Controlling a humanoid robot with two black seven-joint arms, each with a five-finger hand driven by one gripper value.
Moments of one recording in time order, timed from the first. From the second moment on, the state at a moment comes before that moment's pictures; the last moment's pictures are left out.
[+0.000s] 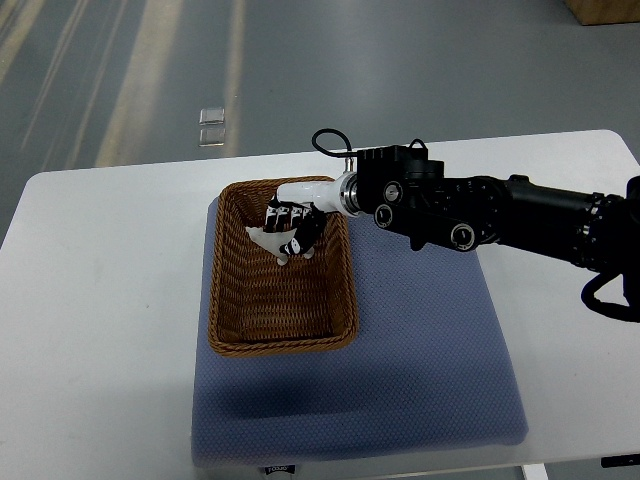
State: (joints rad) left arm -0.03 0.00 -0.22 -0.26 0.01 -0.02 0.10; right arm 1.27 0.00 -0.08 0.78 -0.89 0.20 -0.08
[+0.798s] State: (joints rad) left arm -0.03 0.00 -0.22 -0.26 0.01 -0.02 0.10; right arm 1.30 -0.05 0.19 0.78 -0.87 0.19 -0.08
